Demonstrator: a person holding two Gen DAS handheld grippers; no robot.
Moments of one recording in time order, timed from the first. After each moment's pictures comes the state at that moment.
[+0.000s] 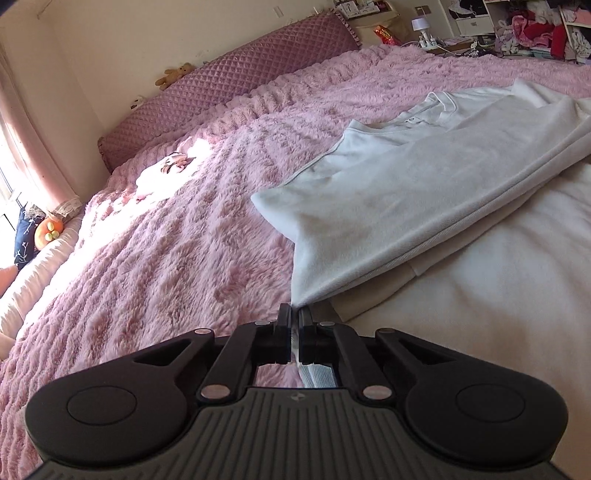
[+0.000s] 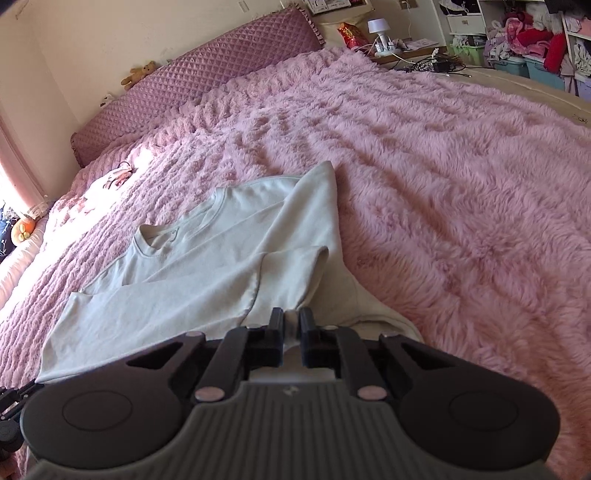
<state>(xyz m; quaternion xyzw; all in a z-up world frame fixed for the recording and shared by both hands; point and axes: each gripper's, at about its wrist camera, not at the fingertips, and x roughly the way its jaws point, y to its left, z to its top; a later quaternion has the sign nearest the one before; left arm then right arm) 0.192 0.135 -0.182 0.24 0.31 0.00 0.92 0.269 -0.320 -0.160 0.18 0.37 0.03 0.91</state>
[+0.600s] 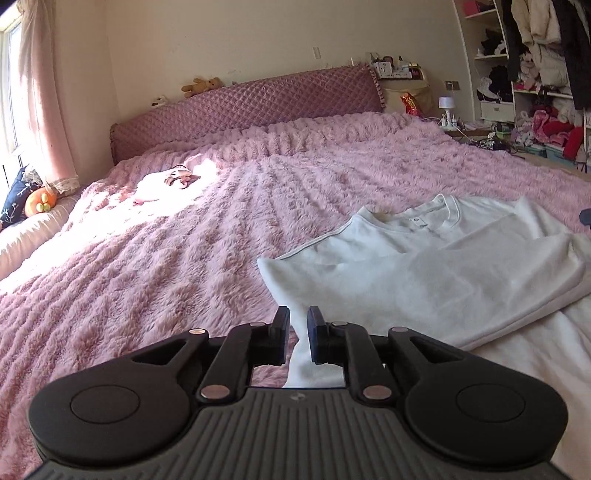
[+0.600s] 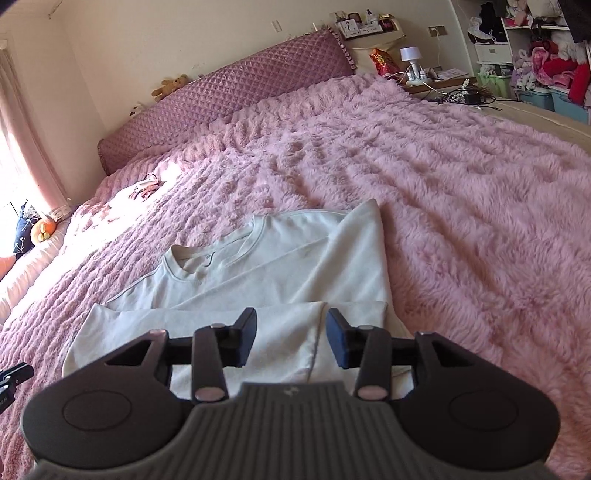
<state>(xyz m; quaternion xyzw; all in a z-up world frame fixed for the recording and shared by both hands) 0.198 0.141 -0.111 0.09 0.25 -0.02 0.96 0.287 -0.294 -0.132 0.17 0.32 0.07 0.93</state>
